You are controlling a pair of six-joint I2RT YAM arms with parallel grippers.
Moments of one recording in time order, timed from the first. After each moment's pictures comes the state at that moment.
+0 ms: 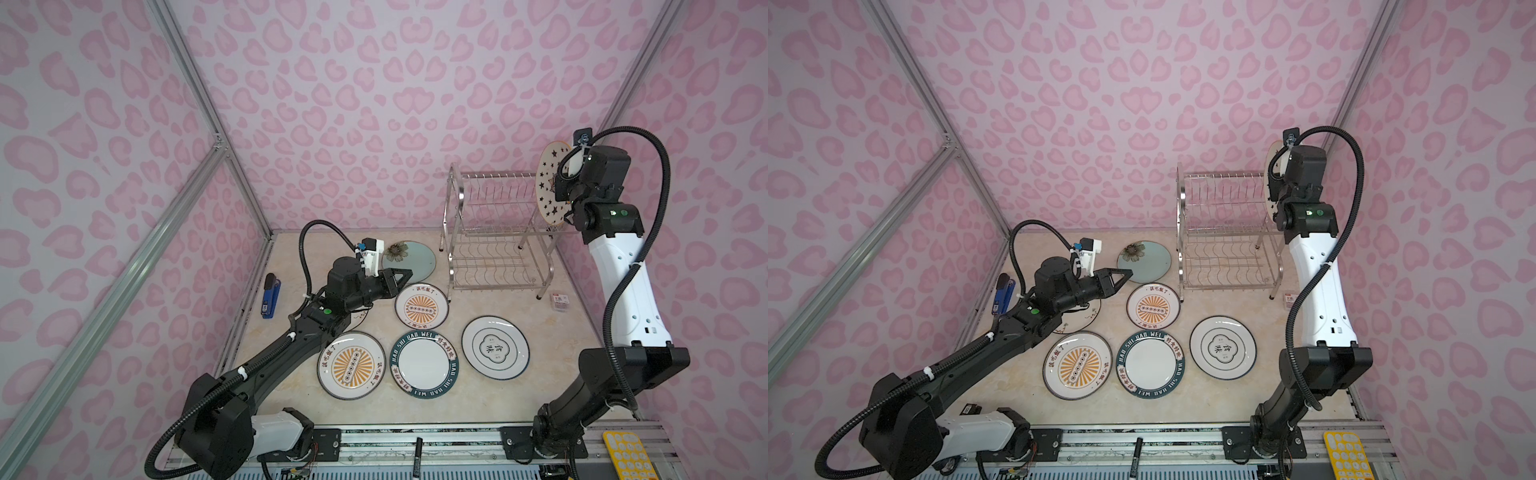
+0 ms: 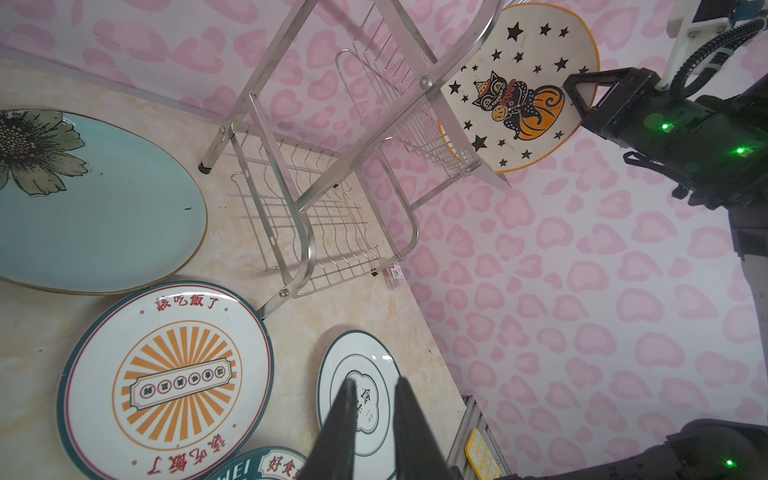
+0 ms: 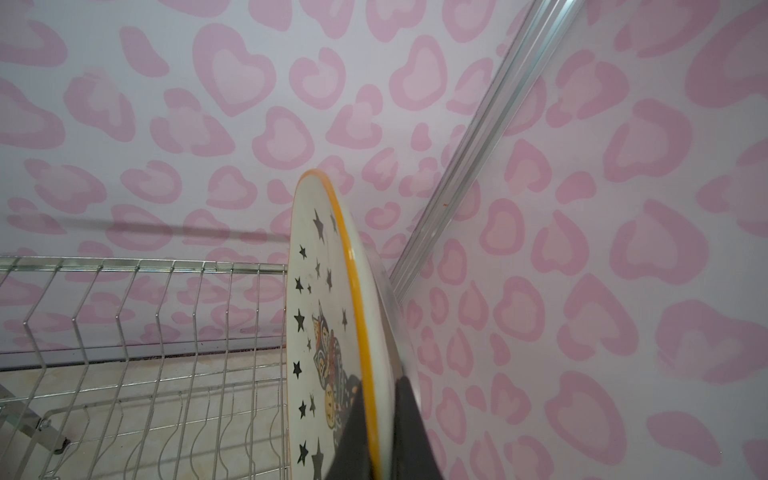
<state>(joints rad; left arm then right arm) -0.55 1.29 0.92 0.15 0.42 -0.76 -0.02 1.68 2.07 -0.59 0.34 -0.27</state>
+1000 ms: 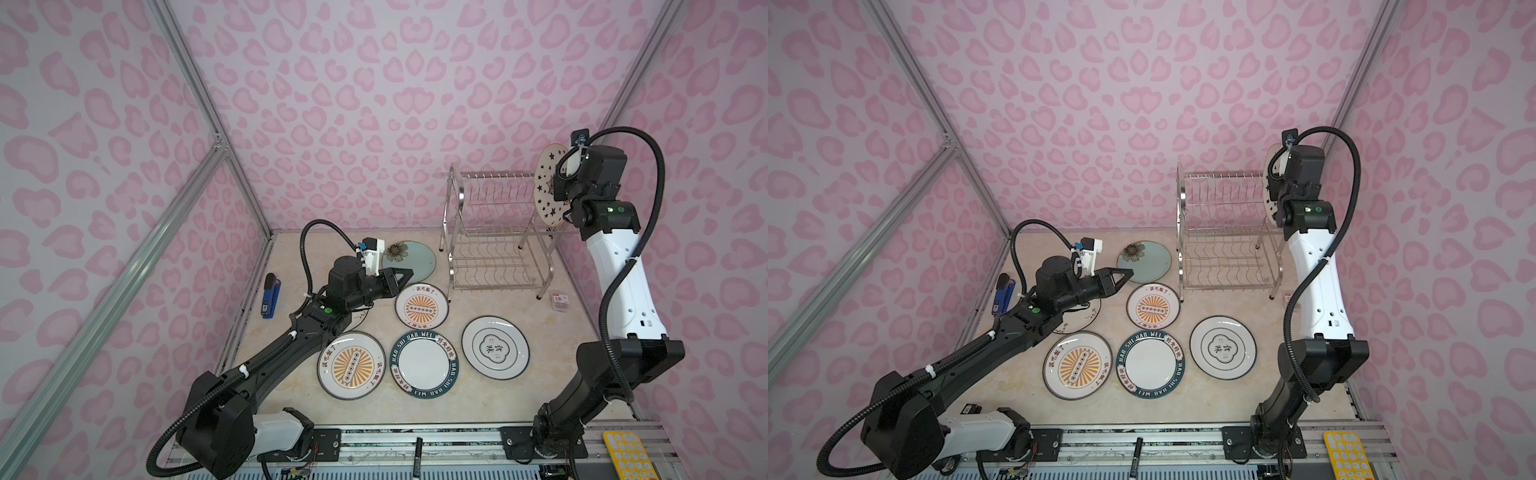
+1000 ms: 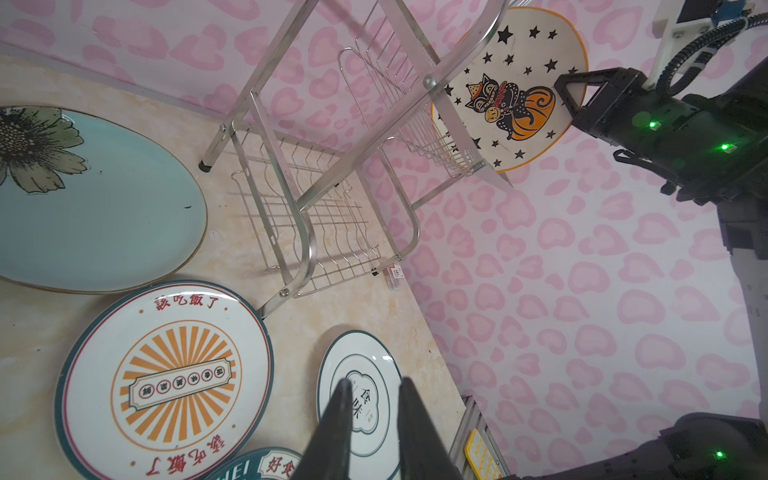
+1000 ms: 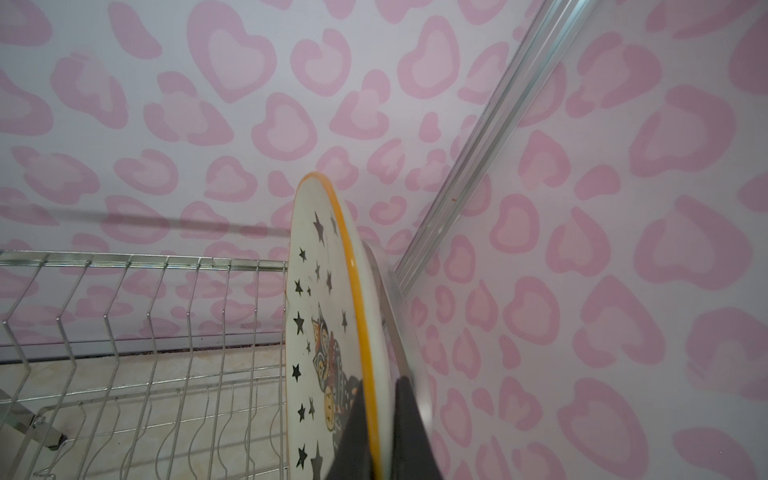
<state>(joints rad) -0.55 1.30 0.93 0.15 0.42 -0.76 -0.03 1.73 2.10 -0.61 0.31 -0.27</state>
